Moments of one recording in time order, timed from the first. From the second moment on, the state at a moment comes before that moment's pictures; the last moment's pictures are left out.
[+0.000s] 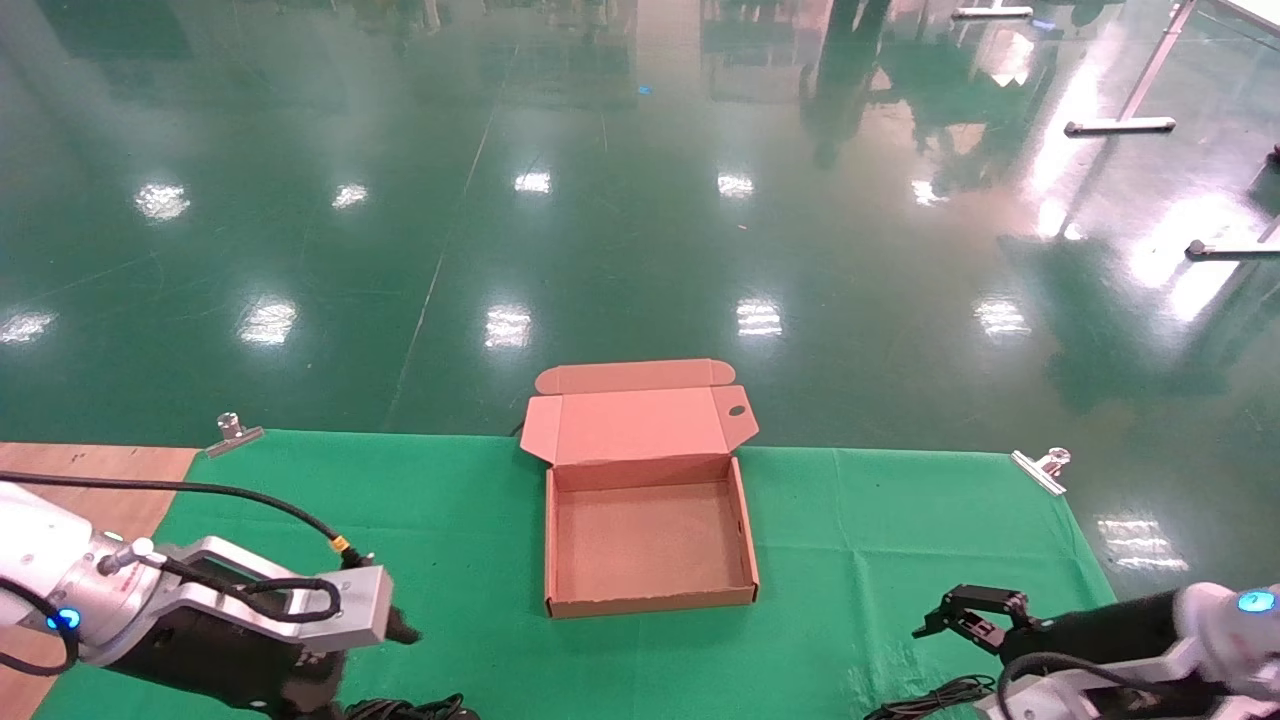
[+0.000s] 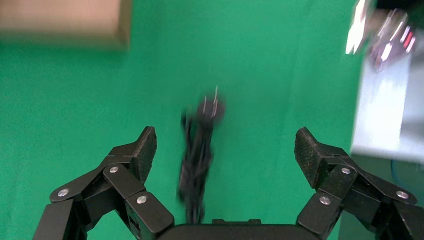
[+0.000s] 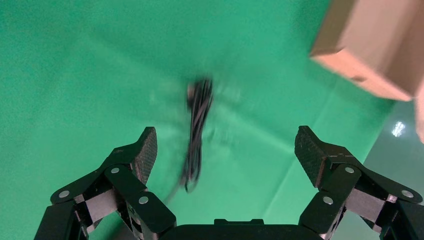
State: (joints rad) left arm -1.55 0.91 0.79 -0.73 1.62 1.53 -0.07; right arm 1.37 -0.77 -0.62 1.06 -1.76 -1.40 -0.48
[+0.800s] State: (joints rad) left arm -1.59 1.15 0.87 -0.18 1.77 1.28 0.22; right arm 1.50 -1.06 -0.69 0.38 -1.90 -1.18 -0.84
